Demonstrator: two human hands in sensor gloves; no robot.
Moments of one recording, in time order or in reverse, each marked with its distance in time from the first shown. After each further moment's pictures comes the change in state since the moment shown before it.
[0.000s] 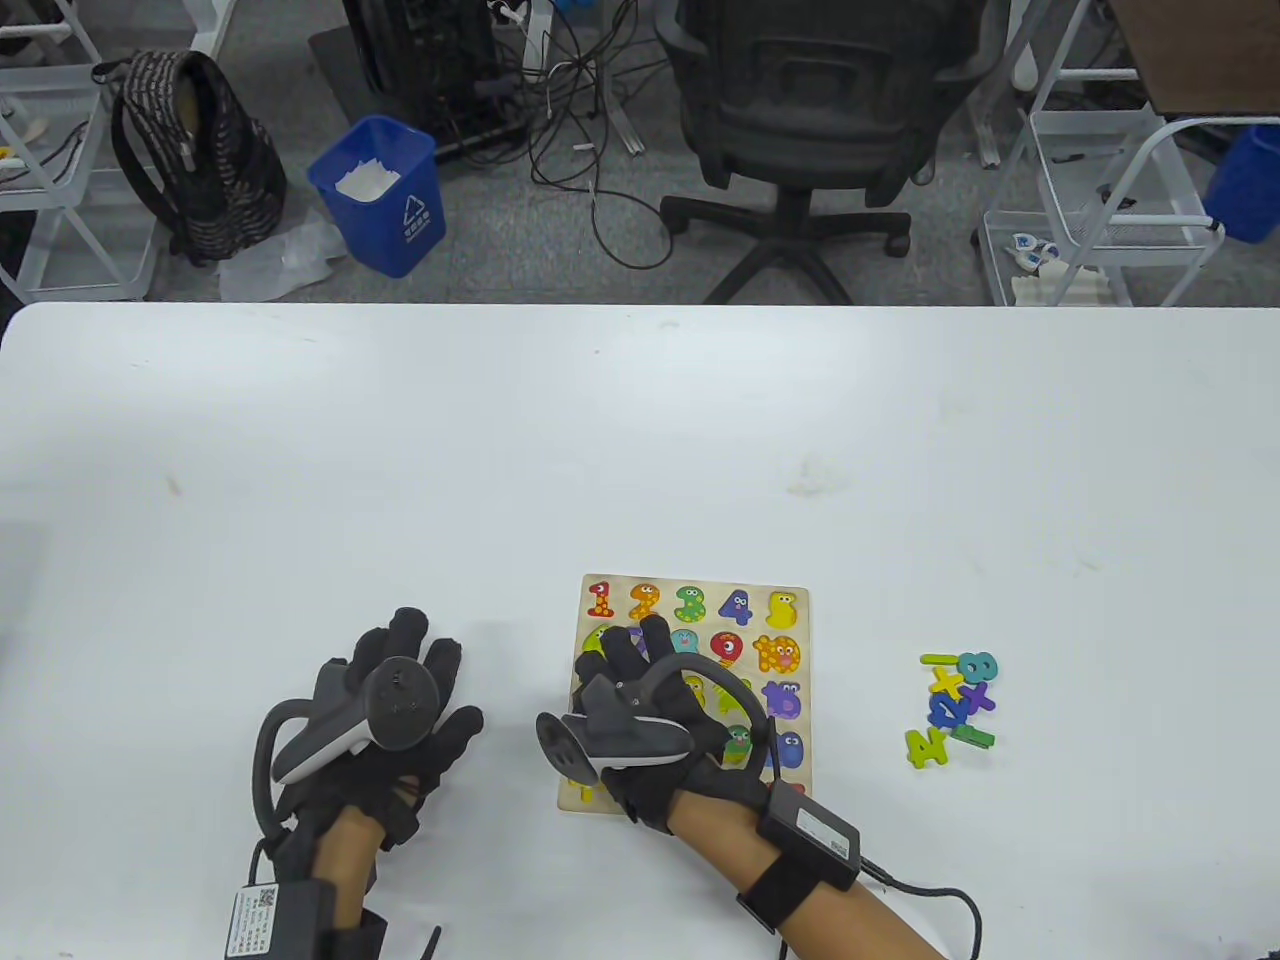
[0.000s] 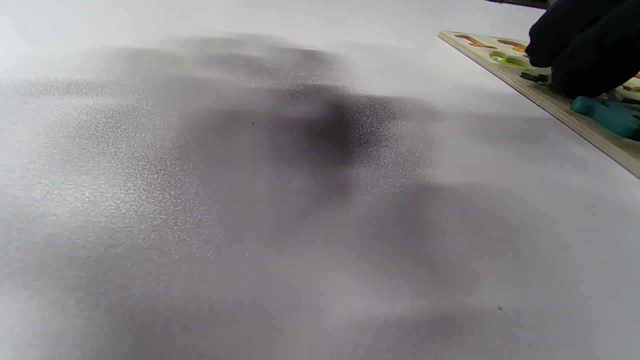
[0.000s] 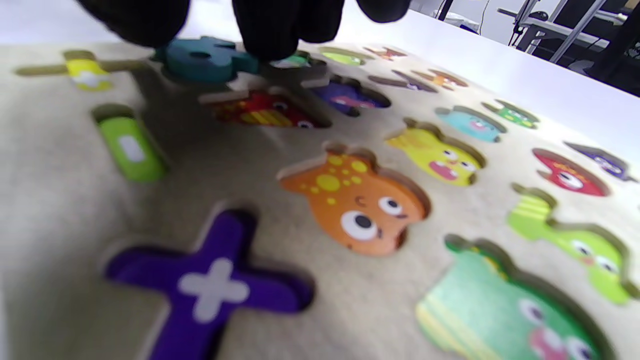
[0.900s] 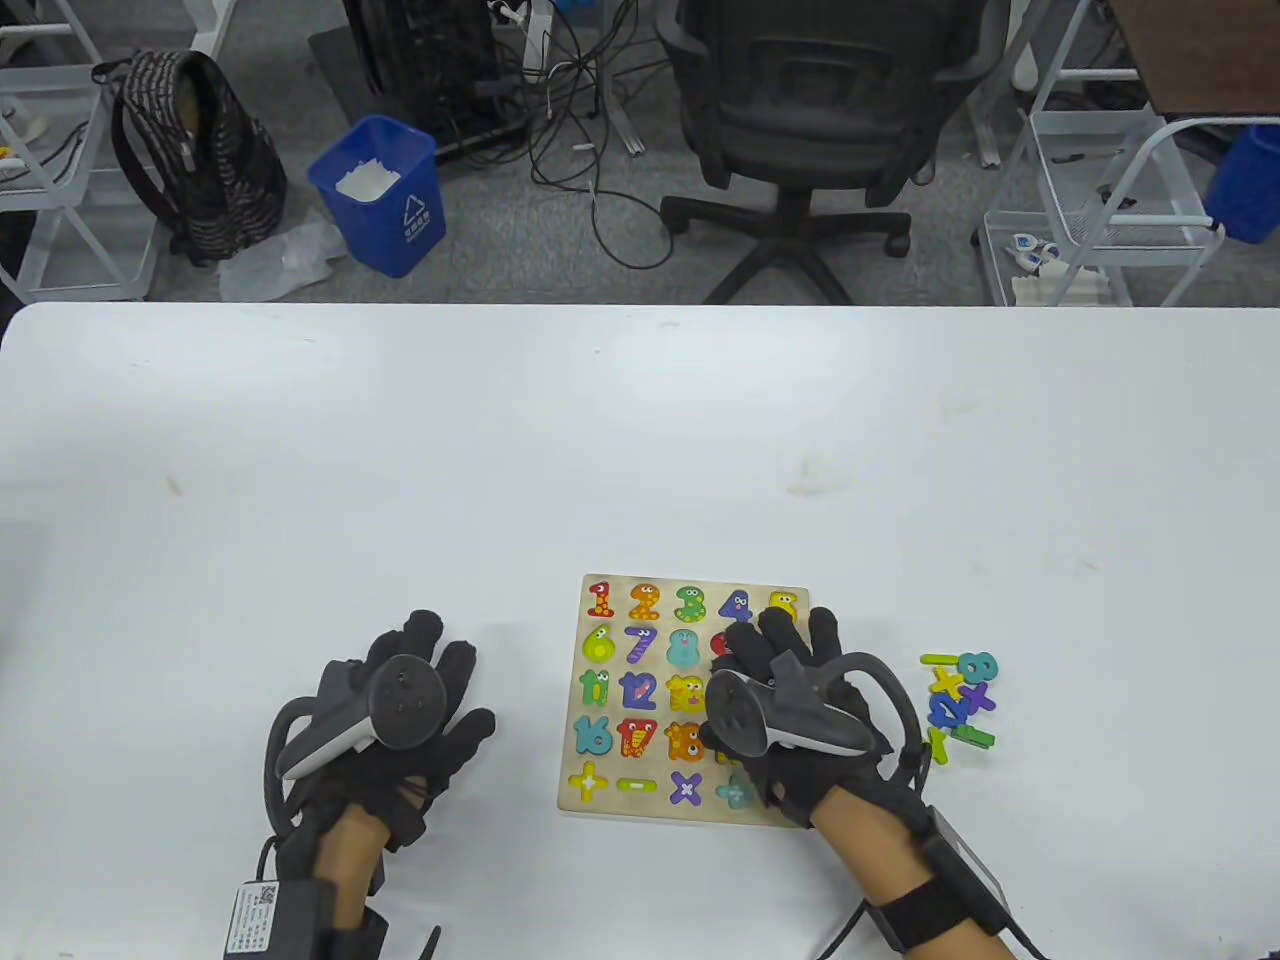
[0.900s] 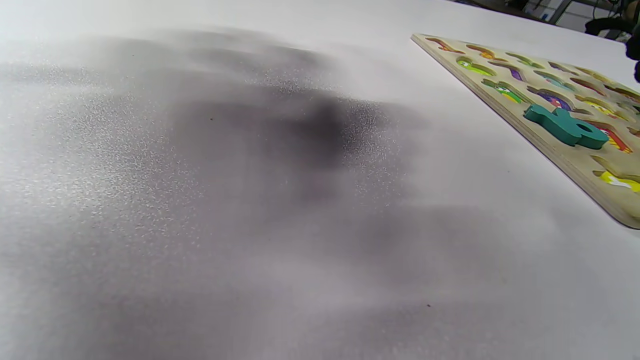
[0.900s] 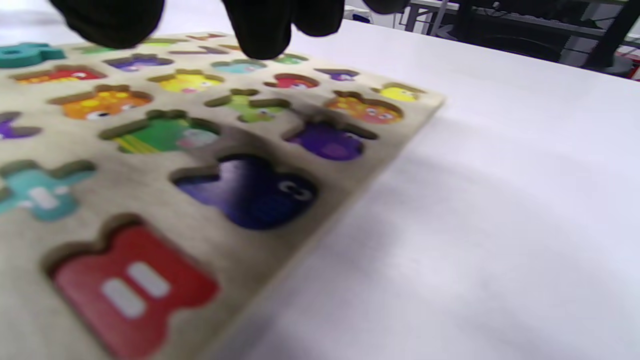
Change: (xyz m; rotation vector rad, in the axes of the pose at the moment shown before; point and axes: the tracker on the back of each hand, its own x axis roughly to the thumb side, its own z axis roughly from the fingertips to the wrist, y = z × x) left_hand 0.008 0.000 -0.003 -0.024 -0.059 0.038; right_hand -0.109 0.039 0.073 -0.028 0.226 -0.205
